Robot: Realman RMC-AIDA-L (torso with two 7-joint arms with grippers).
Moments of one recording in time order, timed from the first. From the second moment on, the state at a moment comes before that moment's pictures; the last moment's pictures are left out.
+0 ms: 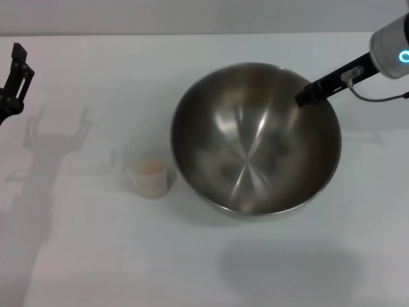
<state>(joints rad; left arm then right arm) -0.33 -2.07 -0.48 -0.27 1.92 1.53 -0.03 0.76 2.08 -1.08 -1.11 0.55 1.44 -0.59</state>
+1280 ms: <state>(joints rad) -0.31 -2.08 -0.48 -0.27 1.92 1.57 -0.04 0.75 2.08 -1.23 -1.21 0.51 1.37 -0.57</state>
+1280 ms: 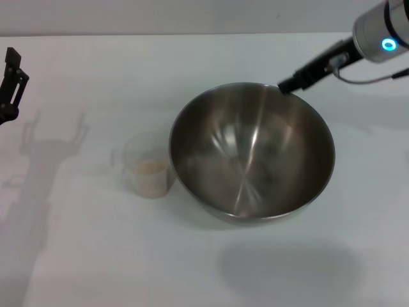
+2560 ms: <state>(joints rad) -0.28 -2.08 -0.46 -0.28 1.92 1.60 -0.04 0.26 2.09 -1.97 -0.98 0.32 -0.92 -0.48</state>
